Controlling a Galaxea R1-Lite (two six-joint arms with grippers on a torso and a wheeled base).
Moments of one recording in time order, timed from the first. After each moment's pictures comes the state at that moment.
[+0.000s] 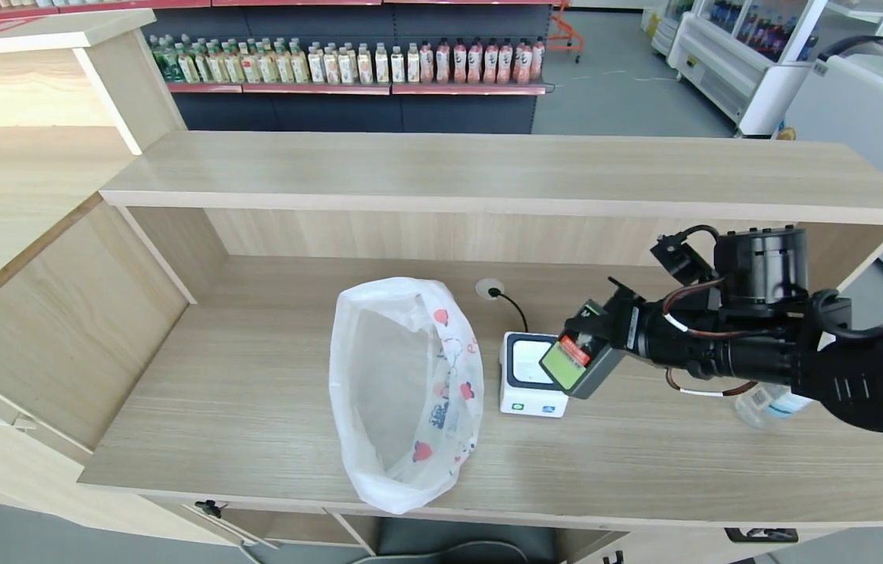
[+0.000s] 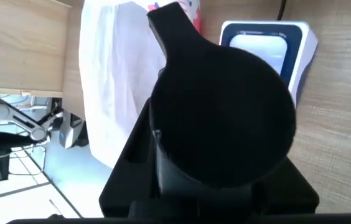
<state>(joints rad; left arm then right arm) 0.00 0.00 0.00 0.00 0.02 0.00 0.33 1.78 -0.89 -0.51 0.34 0.46</state>
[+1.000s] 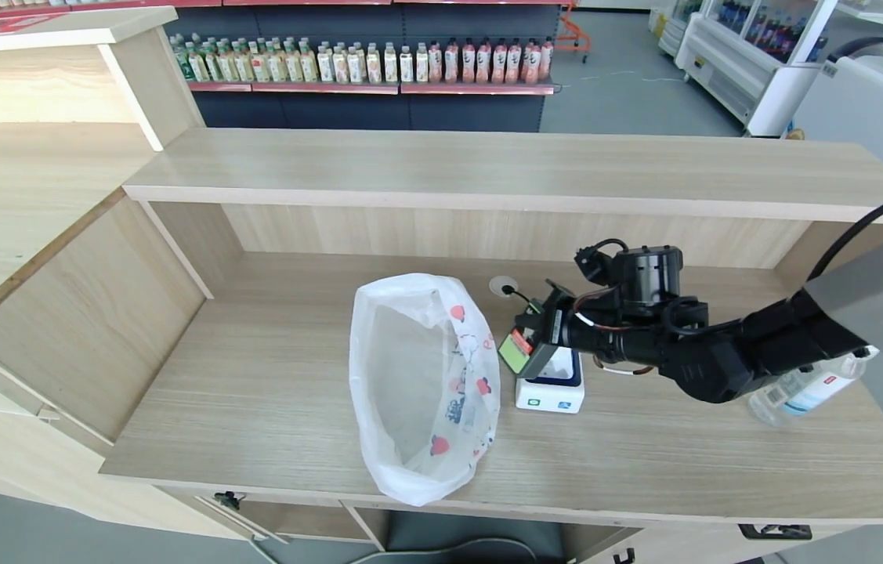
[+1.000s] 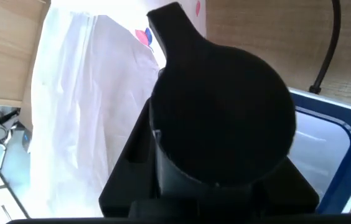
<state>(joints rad) 0.00 0.00 0.00 0.00 0.02 0.00 0.38 2.12 -1.16 -0.63 0.28 0.35</state>
